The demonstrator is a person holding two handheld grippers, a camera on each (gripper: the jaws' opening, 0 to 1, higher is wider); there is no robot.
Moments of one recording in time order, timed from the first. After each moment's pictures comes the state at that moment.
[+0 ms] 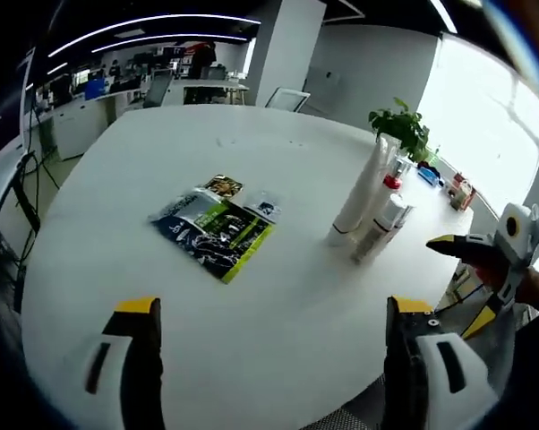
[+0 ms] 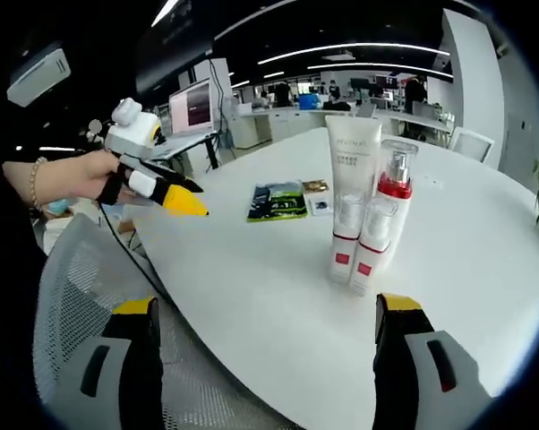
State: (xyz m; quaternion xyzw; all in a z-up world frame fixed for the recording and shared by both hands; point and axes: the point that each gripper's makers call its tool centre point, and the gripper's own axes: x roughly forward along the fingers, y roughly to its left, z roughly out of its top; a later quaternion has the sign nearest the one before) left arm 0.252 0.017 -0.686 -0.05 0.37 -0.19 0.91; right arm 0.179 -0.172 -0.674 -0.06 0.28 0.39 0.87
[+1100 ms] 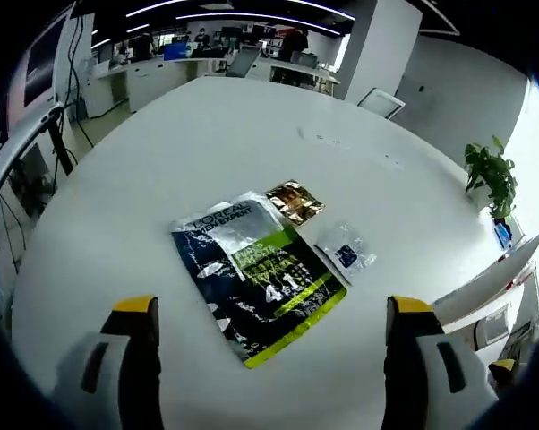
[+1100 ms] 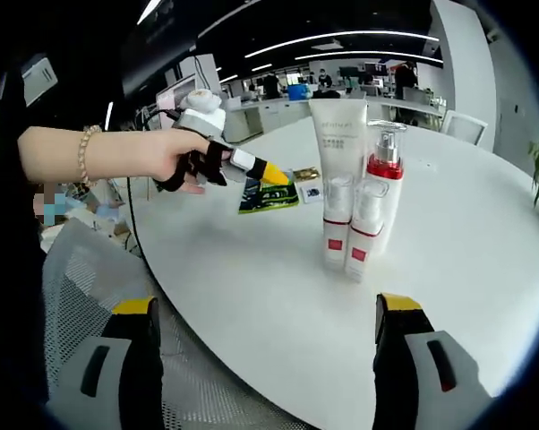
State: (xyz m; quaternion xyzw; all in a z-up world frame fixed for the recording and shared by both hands) left arm 0.352 0.029 -0.731 -0.10 0.41 0.02 0.91; right arm 0.182 -0.179 -0.685 -0.04 0.31 0.37 0.87
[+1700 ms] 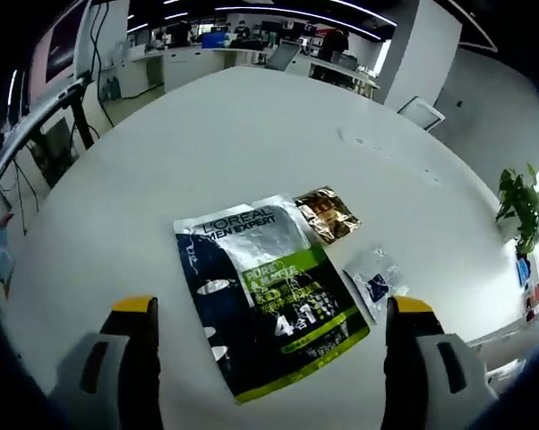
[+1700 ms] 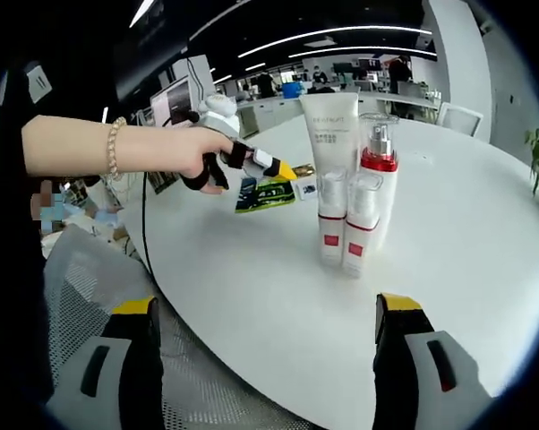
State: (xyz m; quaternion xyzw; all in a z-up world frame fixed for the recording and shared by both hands) left arm 0.372 0.034 -0.752 -0.14 0.43 0.10 0.89; right arm 0.182 -0.181 -0.687 -0.03 0.32 0.37 0.87
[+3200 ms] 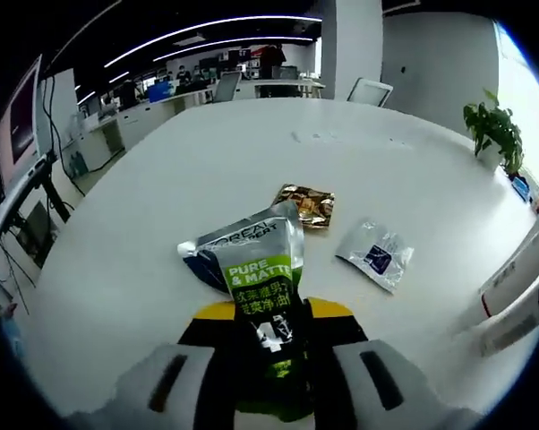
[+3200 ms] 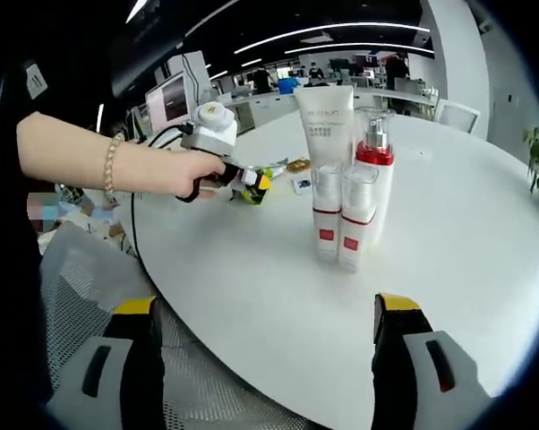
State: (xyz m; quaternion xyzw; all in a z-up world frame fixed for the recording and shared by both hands) left arm 0.389 0.039 -0.752 0.01 0.36 -0.01 0.93; right arm 0.183 -0.184 -0.693 -0.04 0.33 0.36 0.87
